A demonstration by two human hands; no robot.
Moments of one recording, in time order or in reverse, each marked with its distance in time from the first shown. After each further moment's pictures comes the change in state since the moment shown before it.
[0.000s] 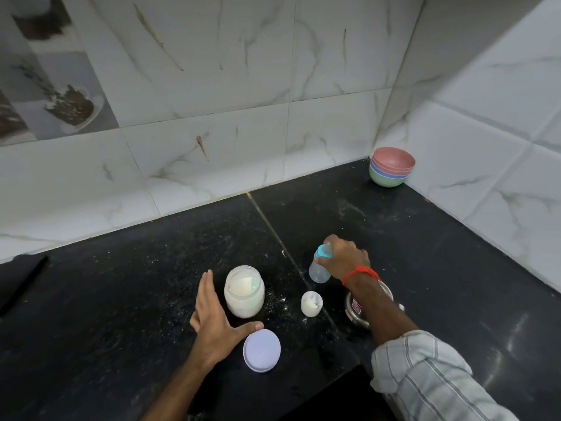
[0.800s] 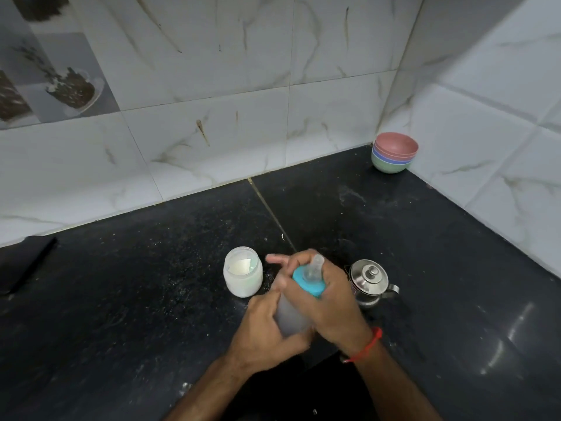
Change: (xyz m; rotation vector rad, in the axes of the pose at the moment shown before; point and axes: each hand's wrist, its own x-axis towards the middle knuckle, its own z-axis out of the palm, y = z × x) left_hand -0.075 0.109 0.008 -0.309 -0.205 0.470; right_hand -0.166 -0.051 -0.018 1.189 0.005 -0.535
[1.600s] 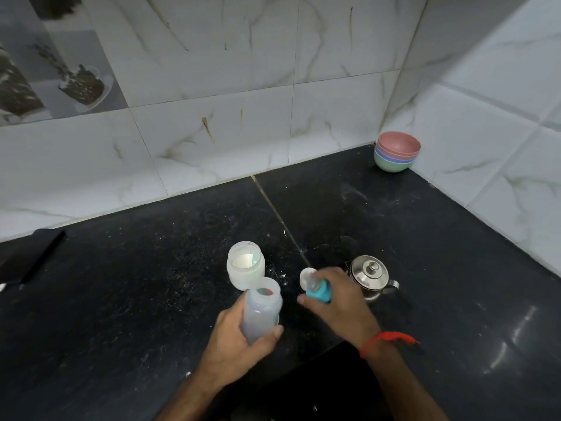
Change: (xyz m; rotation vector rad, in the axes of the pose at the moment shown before) left_hand -0.043 -0.020 -0.028 0.031 0.103 -0.147; right_hand -0.018 0.071 -0.042 -0.595 0.044 0.182
